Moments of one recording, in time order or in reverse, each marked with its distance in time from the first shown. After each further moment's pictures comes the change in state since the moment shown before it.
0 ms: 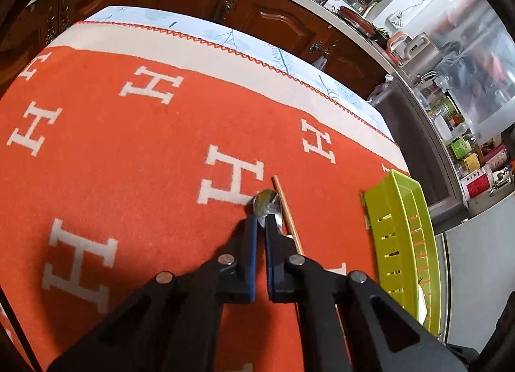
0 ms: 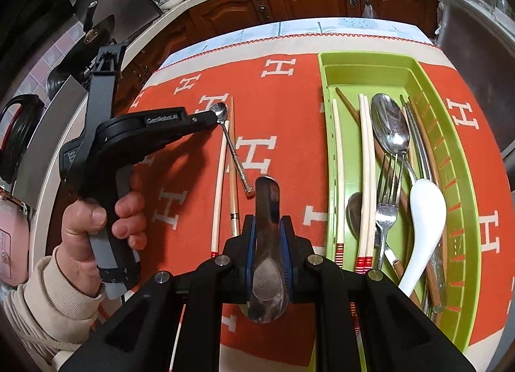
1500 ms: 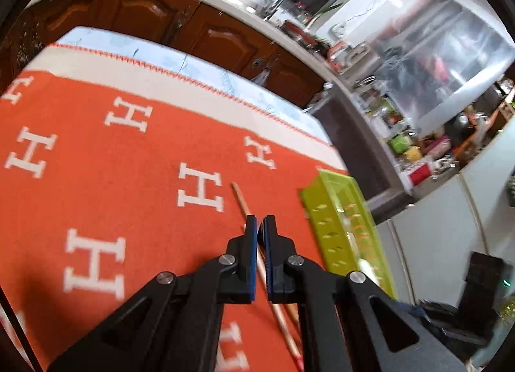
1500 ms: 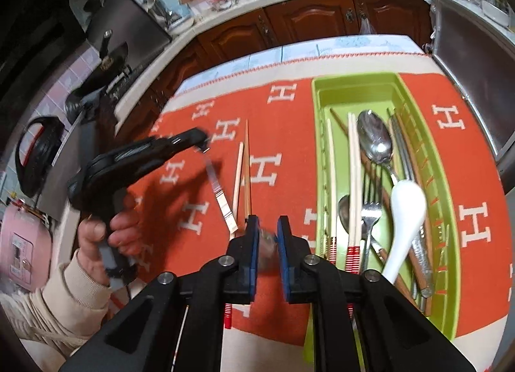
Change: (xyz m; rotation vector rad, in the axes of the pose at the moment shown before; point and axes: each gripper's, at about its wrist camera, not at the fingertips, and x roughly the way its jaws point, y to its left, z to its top) left arm -0.073 0.017 -0.005 0.088 -0.054 -0.275; right arm -0.054 -0.016 -0.011 0.056 -0.113 0.085
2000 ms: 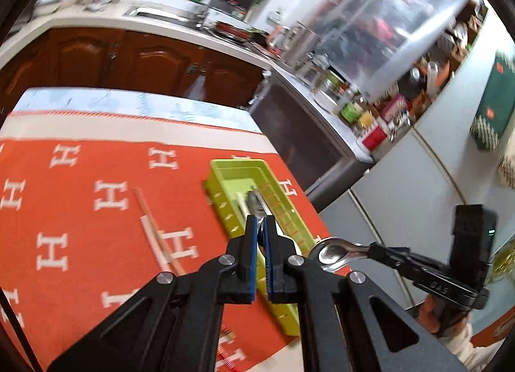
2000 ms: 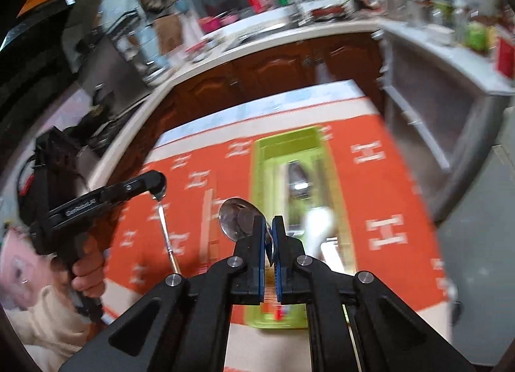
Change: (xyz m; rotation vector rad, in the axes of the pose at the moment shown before) left arm -0.033 -0.142 -0.017 0.237 0.042 -0.063; right arm -0.123 -0.038 -0.011 0.062 -0.206 -0.173
